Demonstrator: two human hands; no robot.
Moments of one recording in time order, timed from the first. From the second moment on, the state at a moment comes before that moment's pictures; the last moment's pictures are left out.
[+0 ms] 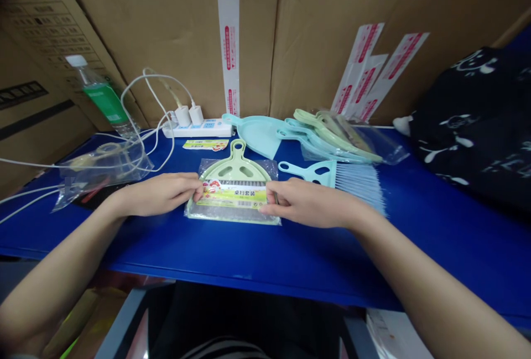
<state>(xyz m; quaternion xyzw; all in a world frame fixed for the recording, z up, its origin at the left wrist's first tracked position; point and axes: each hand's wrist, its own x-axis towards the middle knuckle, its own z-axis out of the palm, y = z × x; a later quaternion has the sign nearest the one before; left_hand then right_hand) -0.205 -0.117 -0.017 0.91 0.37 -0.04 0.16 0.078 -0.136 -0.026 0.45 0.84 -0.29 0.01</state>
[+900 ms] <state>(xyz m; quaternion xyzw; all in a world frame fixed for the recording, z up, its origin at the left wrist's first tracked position) -0.185 -0.134 -0.033 0.95 0.29 0.00 0.07 0.051 -0.120 -0.061 0.48 0.50 -0.53 -0.49</state>
